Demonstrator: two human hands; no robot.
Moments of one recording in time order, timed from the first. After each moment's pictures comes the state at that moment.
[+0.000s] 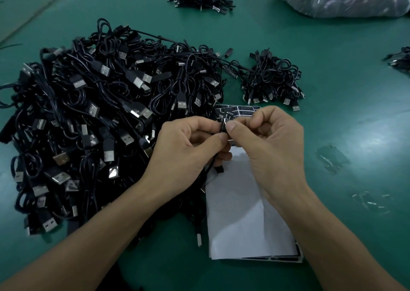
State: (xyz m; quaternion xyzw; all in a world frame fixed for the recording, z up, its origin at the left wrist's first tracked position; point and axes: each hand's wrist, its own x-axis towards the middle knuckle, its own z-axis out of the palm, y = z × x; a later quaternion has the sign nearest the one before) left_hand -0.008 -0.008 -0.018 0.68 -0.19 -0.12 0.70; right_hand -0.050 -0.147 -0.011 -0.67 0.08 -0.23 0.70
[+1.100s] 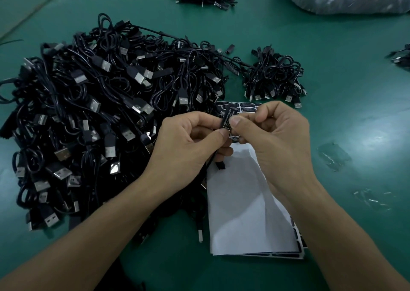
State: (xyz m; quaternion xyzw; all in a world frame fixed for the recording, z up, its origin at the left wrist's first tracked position) left_hand -0.009 -0.009 -0.018 0.67 -0.17 -0.12 0.71; right_hand -0.051 -0.153 -0.006 -0.66 0.08 -0.21 0.71
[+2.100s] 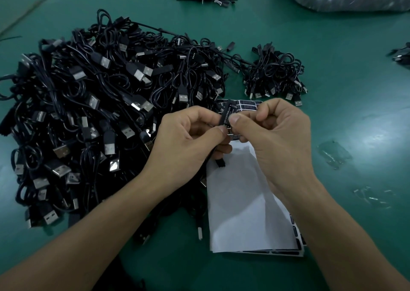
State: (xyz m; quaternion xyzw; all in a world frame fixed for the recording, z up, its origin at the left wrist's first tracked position) left_hand -0.007 -0.008 -0.019 0.67 -0.18 -0.11 0.71; right_hand -0.051 -0.151 -0.006 -0.68 0.08 -0.22 0.69
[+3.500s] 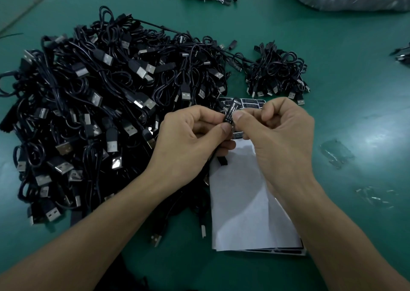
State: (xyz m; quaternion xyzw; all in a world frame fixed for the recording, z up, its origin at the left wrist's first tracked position) left_hand -0.008 -0.011 -0.020 0.67 -0.17 -0.10 0.71; right_hand -0.049 -0.147 -0.009 -0.67 0.10 -0.26 0.69
